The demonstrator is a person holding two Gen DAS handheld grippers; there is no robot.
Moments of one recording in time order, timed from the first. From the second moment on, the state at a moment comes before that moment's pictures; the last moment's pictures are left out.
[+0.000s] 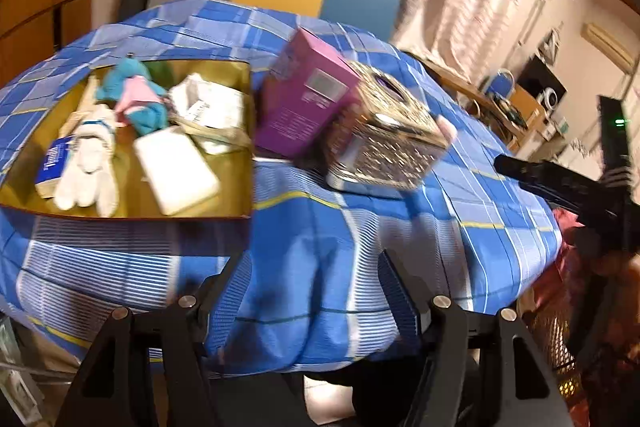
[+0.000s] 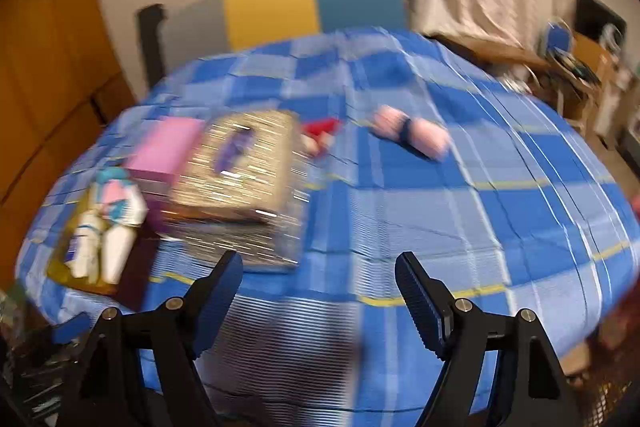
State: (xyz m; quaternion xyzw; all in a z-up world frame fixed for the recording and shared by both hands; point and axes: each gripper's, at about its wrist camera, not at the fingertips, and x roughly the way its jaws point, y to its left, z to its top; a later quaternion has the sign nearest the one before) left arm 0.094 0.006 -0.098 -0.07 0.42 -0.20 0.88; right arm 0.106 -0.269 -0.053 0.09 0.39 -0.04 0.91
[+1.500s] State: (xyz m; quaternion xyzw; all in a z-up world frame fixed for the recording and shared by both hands) left arm 0.192 -0.135 -0.028 -0.05 0.46 -0.30 0.83; right arm 0.300 -0.431 -0.145 0.10 0.51 -0.02 0.86
